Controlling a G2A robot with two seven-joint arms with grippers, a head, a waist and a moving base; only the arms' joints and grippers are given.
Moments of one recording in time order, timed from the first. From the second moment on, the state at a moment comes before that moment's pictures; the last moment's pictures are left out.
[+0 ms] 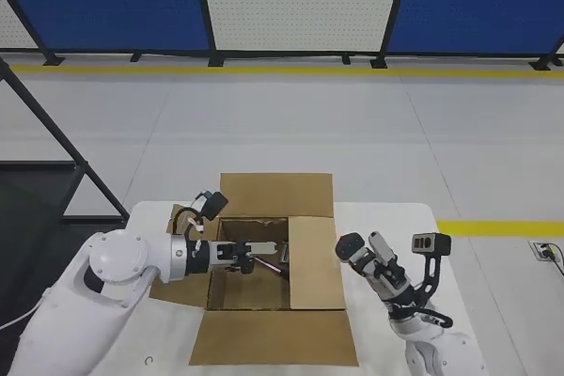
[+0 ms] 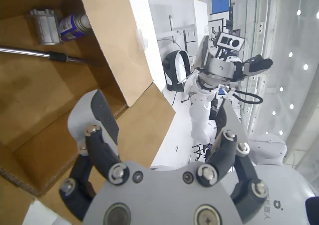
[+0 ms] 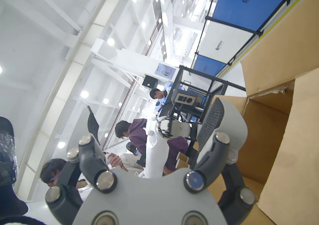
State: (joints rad) left arm 0.60 -0.97 -1.04 -1.56 -0.24 0.15 -1.06; right arm -1.23 -1.38 1.42 -1.79 0.28 -0.40 0.45
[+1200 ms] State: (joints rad) left arm 0.49 -1.14 -0.72 -1.31 -0.27 0.04 -0.75; right arm -1.40 -1.38 1.48 -1.92 0.32 -0.54 0.35
